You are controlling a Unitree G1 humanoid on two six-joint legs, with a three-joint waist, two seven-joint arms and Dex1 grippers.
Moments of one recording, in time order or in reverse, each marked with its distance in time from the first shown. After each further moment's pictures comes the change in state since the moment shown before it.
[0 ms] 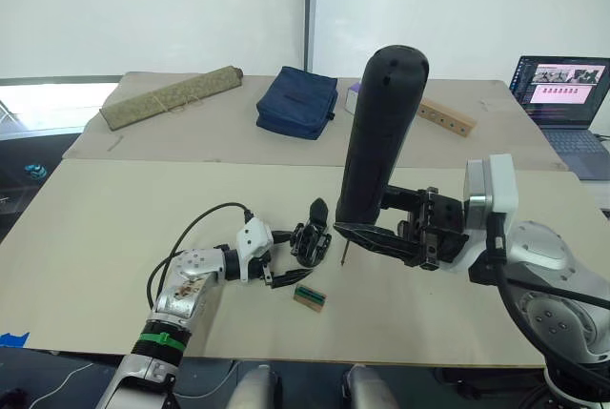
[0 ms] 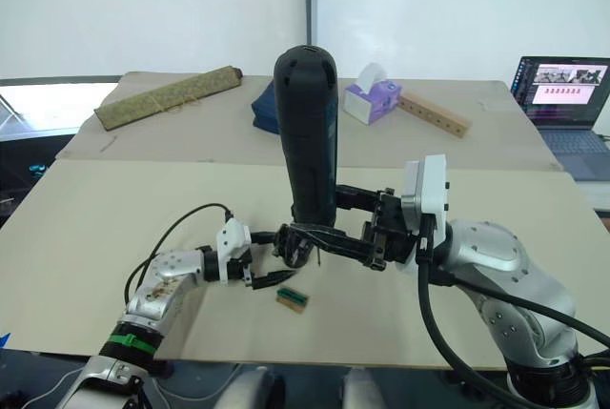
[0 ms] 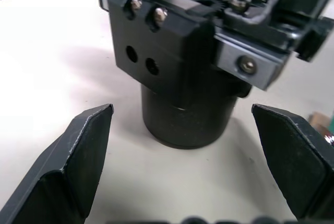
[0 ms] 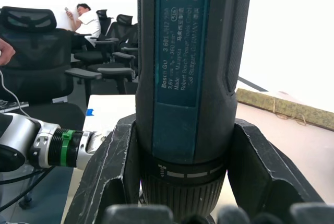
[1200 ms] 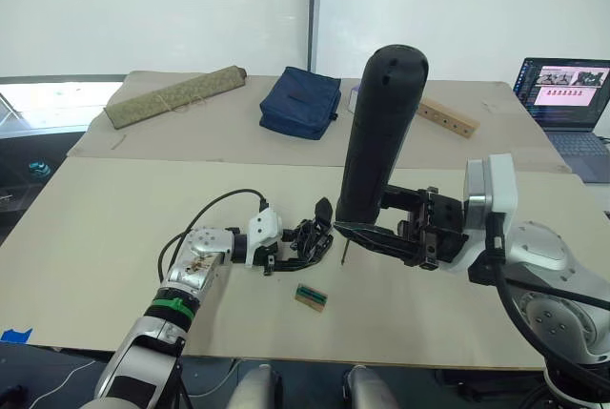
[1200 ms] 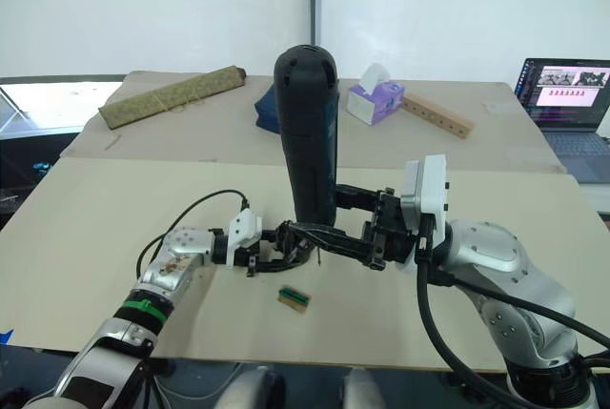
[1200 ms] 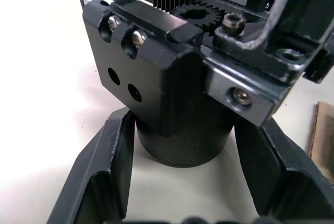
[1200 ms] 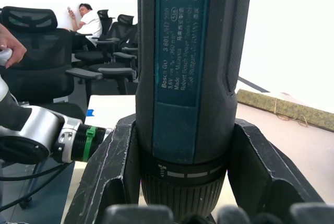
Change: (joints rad) left arm -0.213 0.022 -0.072 0.282 0.031 -0.141 -0.159; right arm 0.002 0.001 0.000 -0.003 -0.003 0.000 -0.008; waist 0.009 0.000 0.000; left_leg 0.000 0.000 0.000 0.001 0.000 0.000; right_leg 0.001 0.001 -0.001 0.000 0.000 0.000
